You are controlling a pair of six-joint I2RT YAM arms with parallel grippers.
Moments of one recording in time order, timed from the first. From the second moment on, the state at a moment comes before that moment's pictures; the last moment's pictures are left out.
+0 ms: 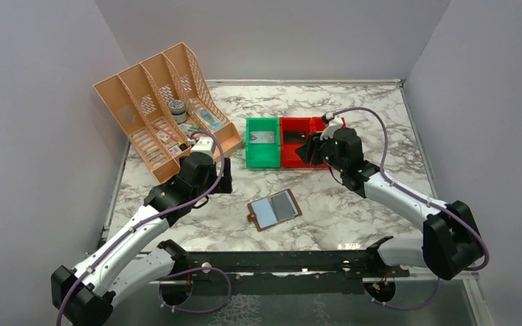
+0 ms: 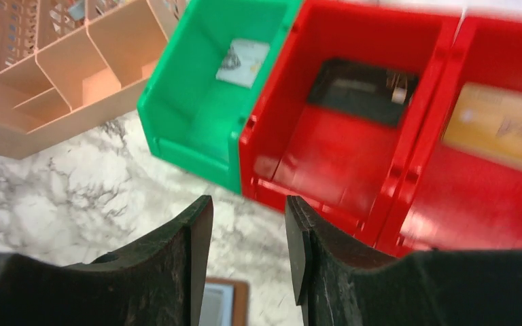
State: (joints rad) left arm -0.62 0.86 0.73 -0.58 -0.30 -0.42; right arm 0.49 1.30 0.72 0.26 -0.09 0.24
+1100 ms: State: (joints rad) left arm -0.95 1.25 0.54 -0.15 -0.01 -0.88; right arm 0.59 1.46 0.60 0.01 -0.47 0.58
